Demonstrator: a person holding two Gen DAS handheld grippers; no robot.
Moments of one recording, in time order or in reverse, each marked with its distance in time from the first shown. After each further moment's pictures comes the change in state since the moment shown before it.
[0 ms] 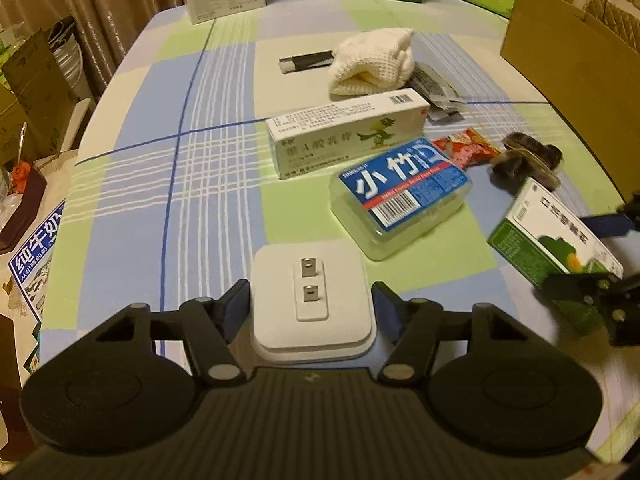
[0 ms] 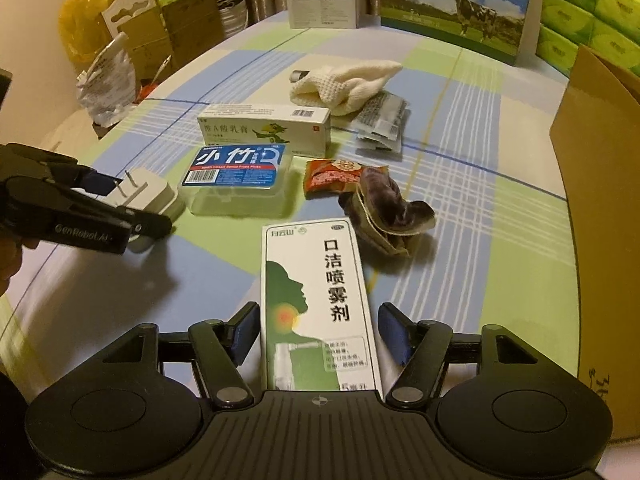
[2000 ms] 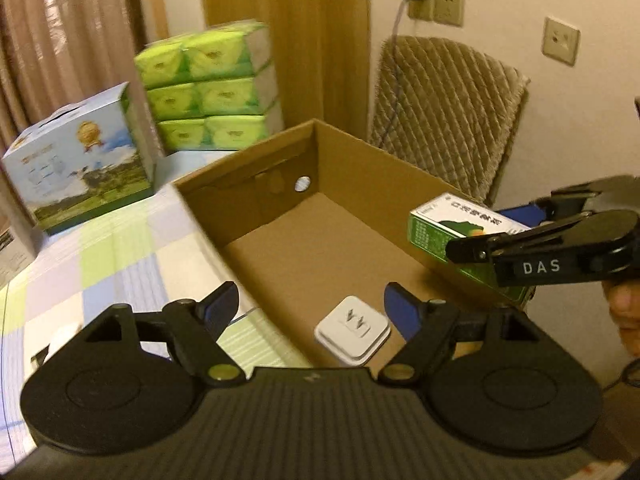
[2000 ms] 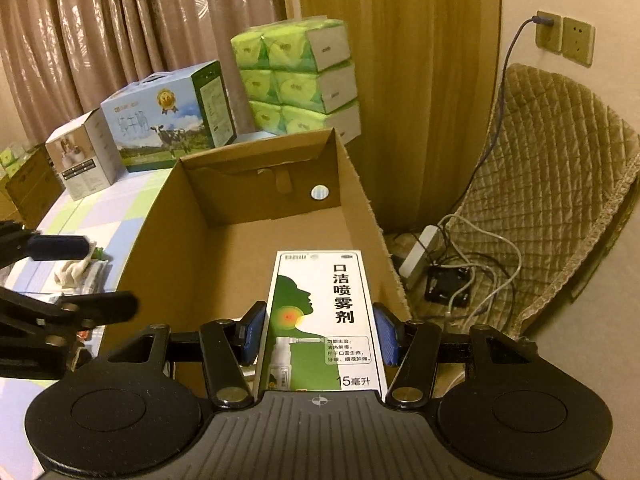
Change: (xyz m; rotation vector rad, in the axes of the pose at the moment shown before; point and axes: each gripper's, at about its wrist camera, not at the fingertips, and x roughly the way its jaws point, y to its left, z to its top) left arm -0.068 -0.318 0.147 0.333 -0.291 -0.248; right arm -0.207 -0.263 -0.034 0.406 -0.258 -0.295
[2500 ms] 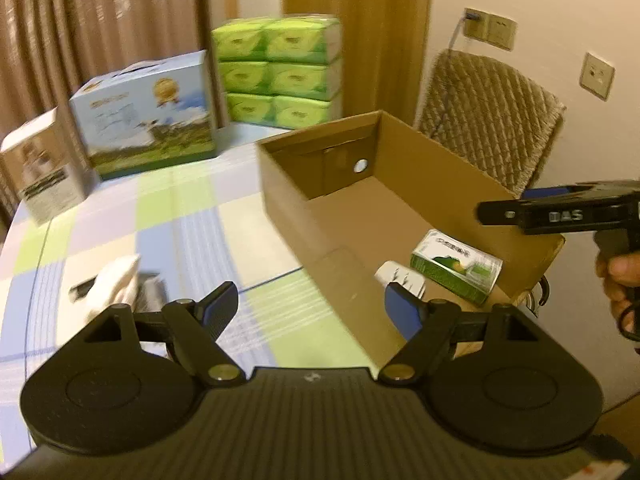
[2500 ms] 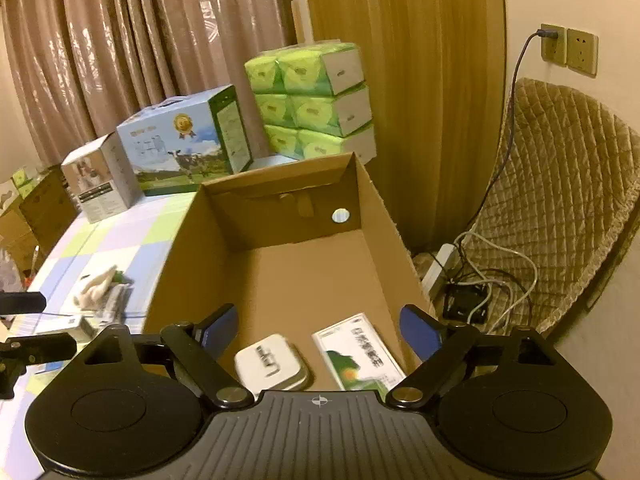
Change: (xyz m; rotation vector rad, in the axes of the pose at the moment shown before) left arm -0.057 0.048 -0.044 -0.154 0.005 0.076; right arm -0.012 0.014 0.000 0.020 -0.069 0.043
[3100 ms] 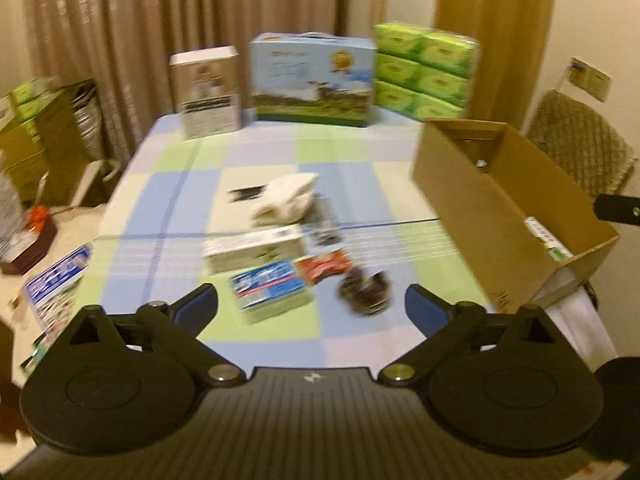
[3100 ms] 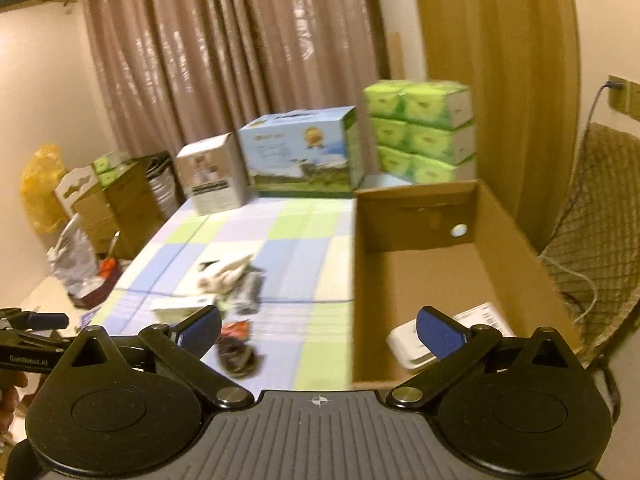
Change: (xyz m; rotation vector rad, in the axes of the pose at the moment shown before) left arm -0.120 0.115 -0.104 -0.252 0.000 0.234; right arm -0.081 0.133 -0.035 -0.107 -0.050 0.189
